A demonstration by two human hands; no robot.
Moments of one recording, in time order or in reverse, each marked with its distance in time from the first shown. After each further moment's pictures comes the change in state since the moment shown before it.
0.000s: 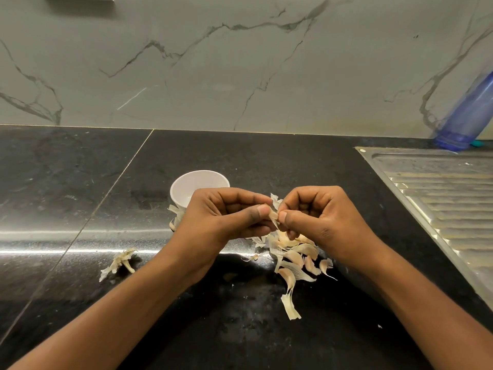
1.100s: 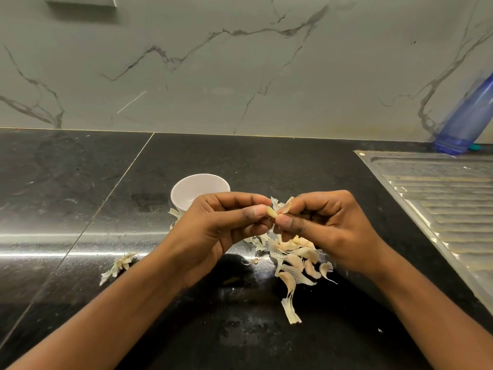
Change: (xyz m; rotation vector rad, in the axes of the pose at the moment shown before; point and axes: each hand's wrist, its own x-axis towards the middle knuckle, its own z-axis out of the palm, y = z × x) left_hand 0.001 0.011 -0.001 -0.206 -0.014 -0.157; right_hand 0.000 0.007 -0.004 0.115 -0.089 -0.207
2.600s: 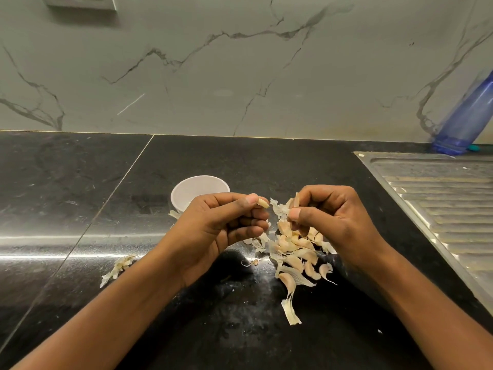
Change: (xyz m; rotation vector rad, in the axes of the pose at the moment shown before) left_hand 0.003 0.002 -0.001 0.020 0.039 -0.033; right_hand 0.002 0.002 -0.005 -0.048 0.133 0.060
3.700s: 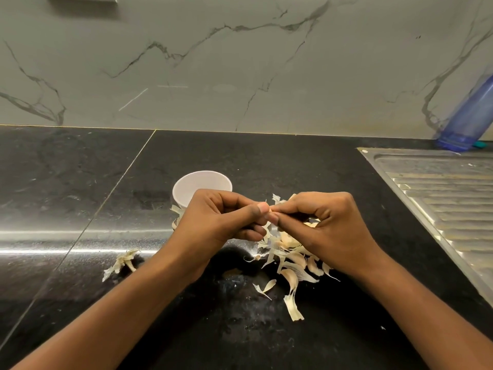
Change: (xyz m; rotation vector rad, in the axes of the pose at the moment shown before) left_hand 0.002 -0.013 -0.007 0.306 0.035 0.178; right_hand -0.003 0.008 0.014 -0.414 0.026 -0.235
